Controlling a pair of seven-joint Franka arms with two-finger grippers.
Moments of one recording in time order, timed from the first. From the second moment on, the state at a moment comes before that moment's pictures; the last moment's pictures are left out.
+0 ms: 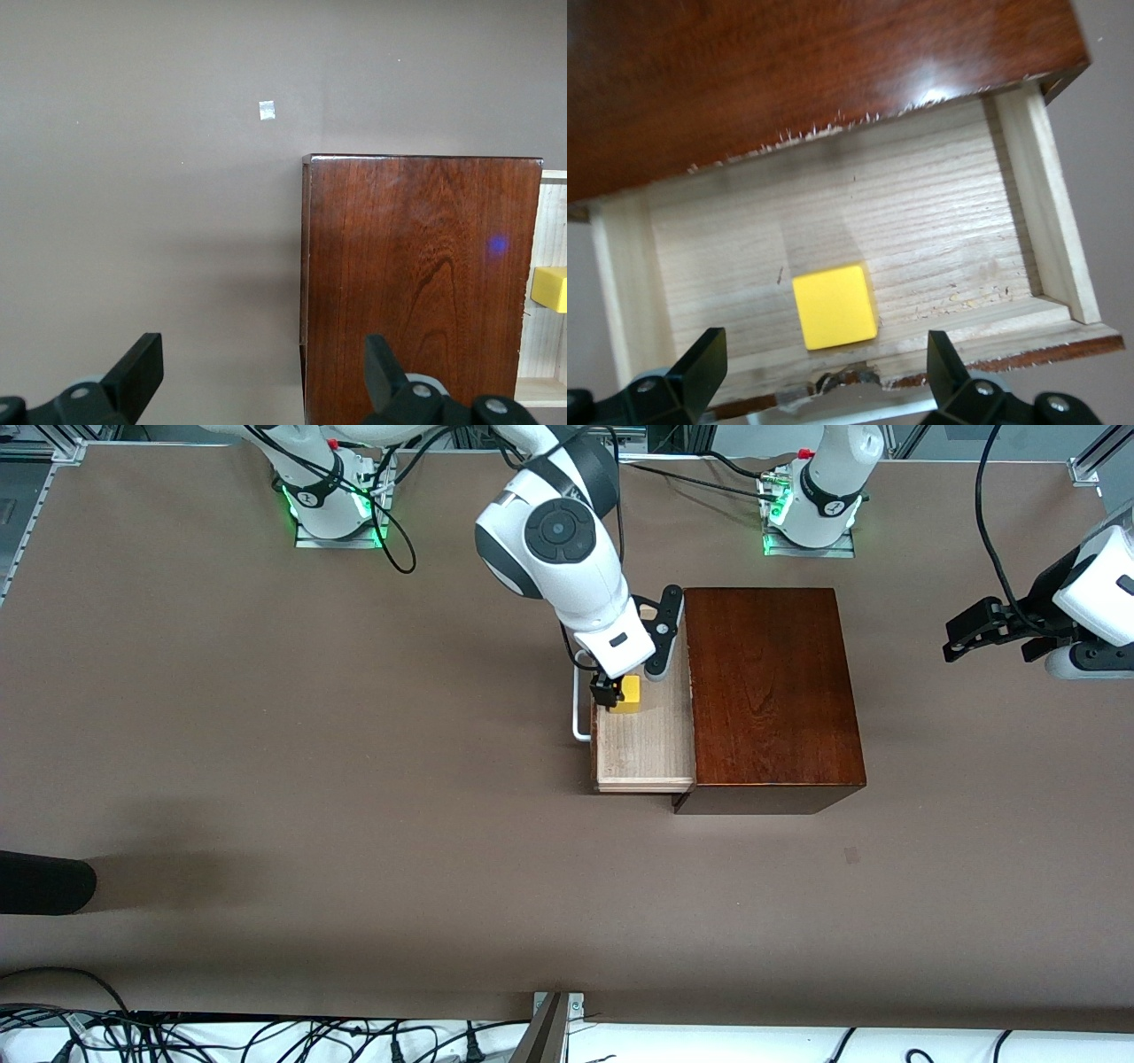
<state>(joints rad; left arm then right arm) -0.12 0.05 0.08 -1.53 -0.02 1.53 -0.08 0.71 0.71 0.19 -1.16 0.05 2.02 -0.51</state>
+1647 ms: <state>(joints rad) -0.12 0.06 0.08 -1.53 -0.01 1.55 -0.09 0.79 0.84 0.19 -1.16 -0.10 2.07 -0.54</state>
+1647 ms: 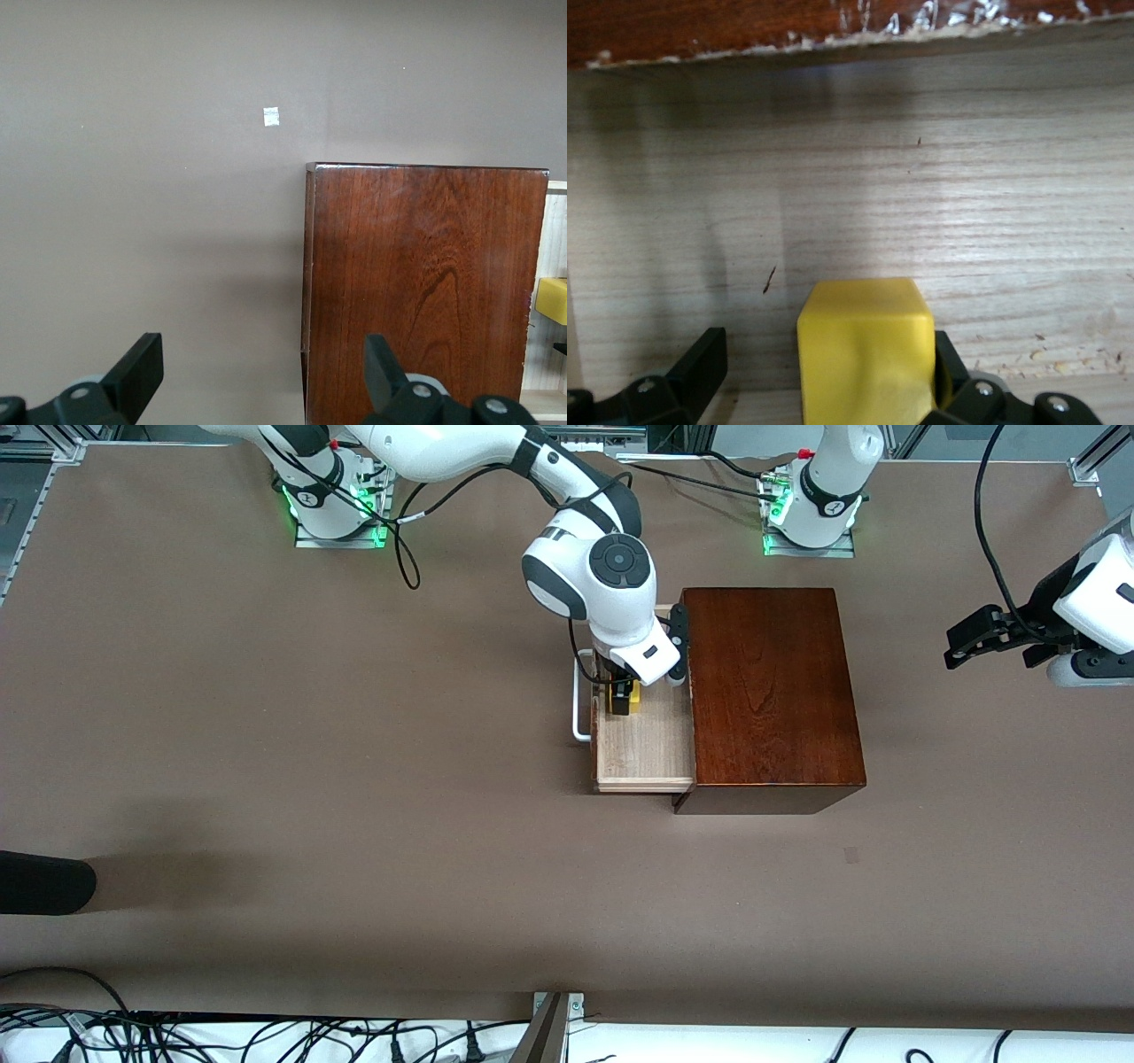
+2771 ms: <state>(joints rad) -0.12 0.06 0.08 -1.53 -0.01 1.55 -0.09 0.81 0.85 0.18 -1.08 -0.13 1.95 -0.52</state>
